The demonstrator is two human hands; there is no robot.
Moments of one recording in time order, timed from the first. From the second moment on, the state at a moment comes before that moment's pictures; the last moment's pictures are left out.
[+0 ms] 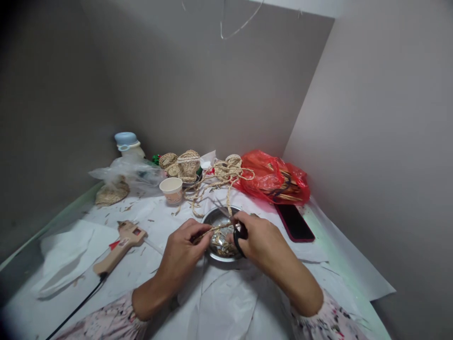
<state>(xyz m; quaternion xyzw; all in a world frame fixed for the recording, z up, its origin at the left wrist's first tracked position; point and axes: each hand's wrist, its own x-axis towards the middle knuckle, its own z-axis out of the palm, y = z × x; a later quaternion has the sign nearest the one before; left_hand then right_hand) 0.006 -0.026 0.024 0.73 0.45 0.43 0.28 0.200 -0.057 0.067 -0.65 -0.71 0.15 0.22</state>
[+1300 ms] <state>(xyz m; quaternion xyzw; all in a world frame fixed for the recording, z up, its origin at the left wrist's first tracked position) 0.006 -0.028 0.010 0.81 0.41 0.41 0.12 0.180 -0.080 0.084 -0.68 -0.73 0.04 0.00</state>
